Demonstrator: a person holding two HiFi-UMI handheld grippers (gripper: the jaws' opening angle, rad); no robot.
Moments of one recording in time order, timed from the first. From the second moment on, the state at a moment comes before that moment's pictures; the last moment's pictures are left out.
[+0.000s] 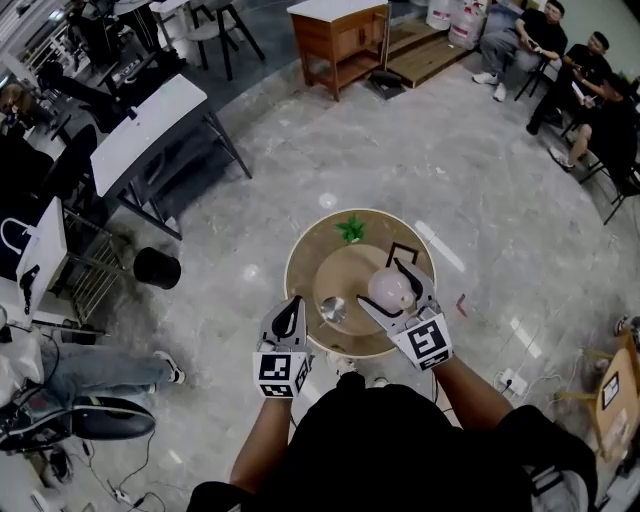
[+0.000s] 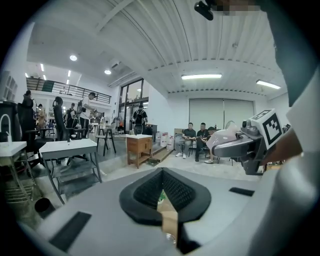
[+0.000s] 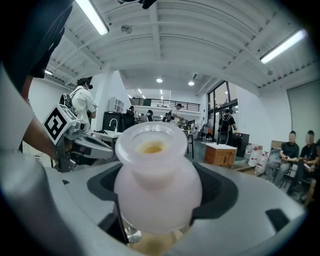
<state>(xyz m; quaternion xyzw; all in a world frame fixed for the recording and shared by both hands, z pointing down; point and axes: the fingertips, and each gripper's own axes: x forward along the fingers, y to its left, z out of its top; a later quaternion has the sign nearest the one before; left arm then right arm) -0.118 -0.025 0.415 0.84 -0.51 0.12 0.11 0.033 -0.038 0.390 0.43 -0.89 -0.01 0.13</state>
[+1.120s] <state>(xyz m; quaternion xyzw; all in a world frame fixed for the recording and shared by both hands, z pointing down) -0.142 -0.116 0.567 0.77 -0.60 0.13 0.17 0.011 -0.140 0.628 0.39 -0.89 0.08 0.23</state>
